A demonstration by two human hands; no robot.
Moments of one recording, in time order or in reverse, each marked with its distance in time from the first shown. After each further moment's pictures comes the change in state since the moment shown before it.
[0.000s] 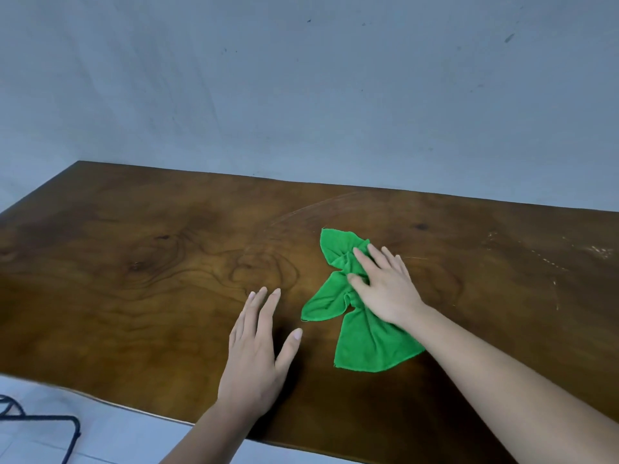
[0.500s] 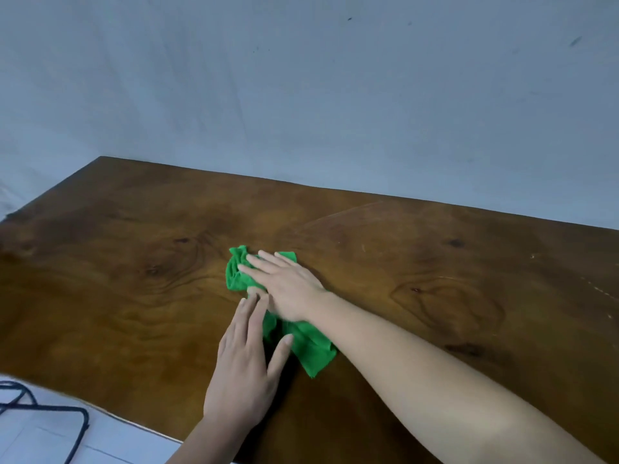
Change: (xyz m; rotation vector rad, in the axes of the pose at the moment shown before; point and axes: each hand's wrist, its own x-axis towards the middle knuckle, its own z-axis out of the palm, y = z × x) left_hand 0.016 -0.041 -0.022 0.048 0.030 -0.059; right_hand 0.096 -0.180 0.069 -0.216 -0.147 -0.655
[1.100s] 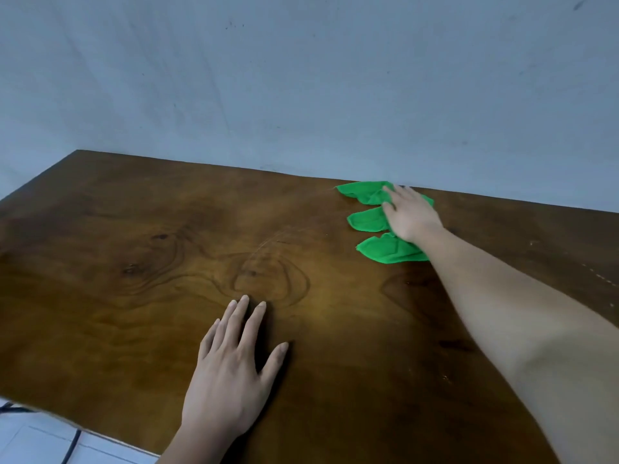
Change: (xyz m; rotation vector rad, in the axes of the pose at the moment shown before) left_hand 0.007 0.006 0.007 0.270 -0.120 0.026; right_hand -0.087 0.257 -0.056 0.051 0.208 0.710
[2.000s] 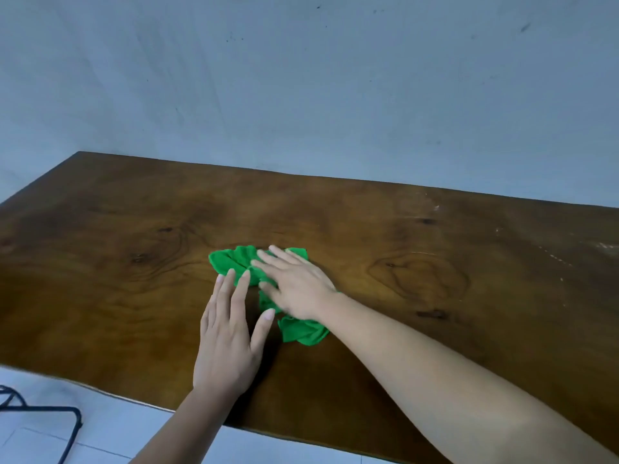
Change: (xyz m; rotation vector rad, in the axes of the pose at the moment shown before) left_hand -0.014 -0.002 -0.003 -0.216 0.219 0.001; right_hand -0.163 -0.195 0.054 0.026 -0.178 -0.566
